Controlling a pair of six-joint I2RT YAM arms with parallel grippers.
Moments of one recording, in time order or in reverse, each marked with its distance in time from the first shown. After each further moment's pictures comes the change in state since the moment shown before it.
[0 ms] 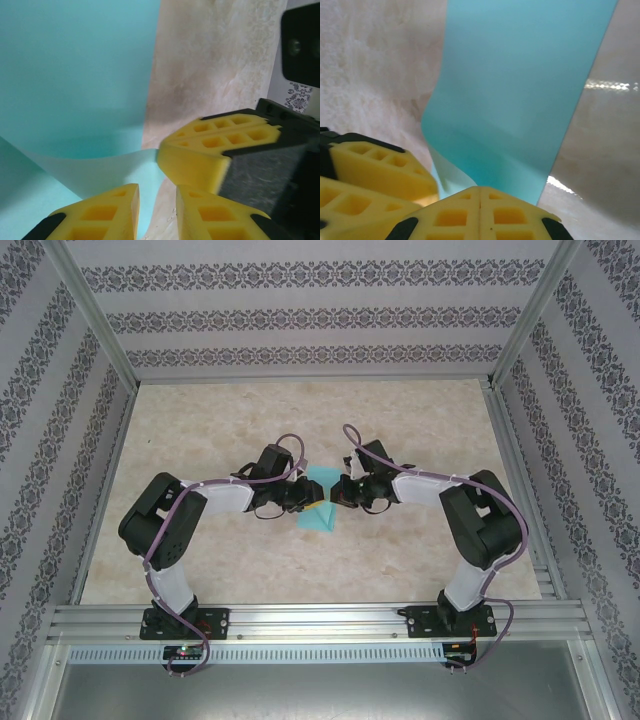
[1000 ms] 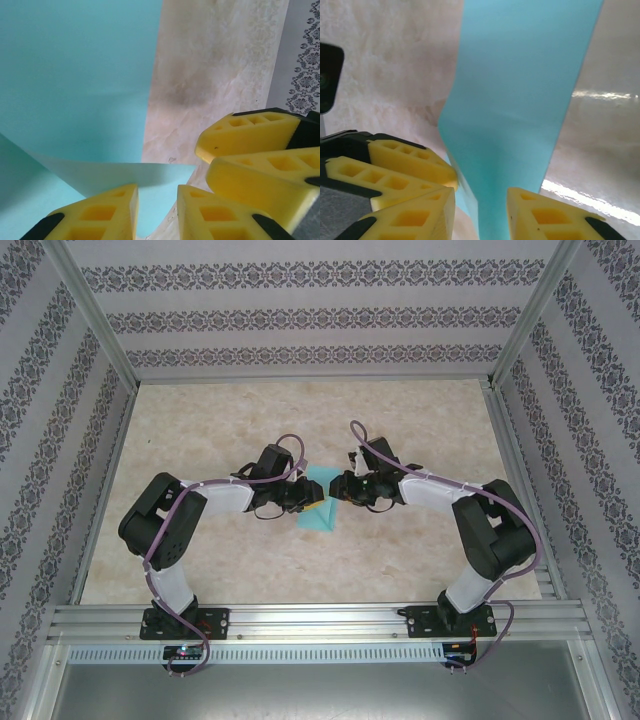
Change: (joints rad) left arm 0.000 -0.003 0.000 -0.011 -0.008 0.000; right arm -0.001 -0.092 -0.018 -0.014 0.032 0.031
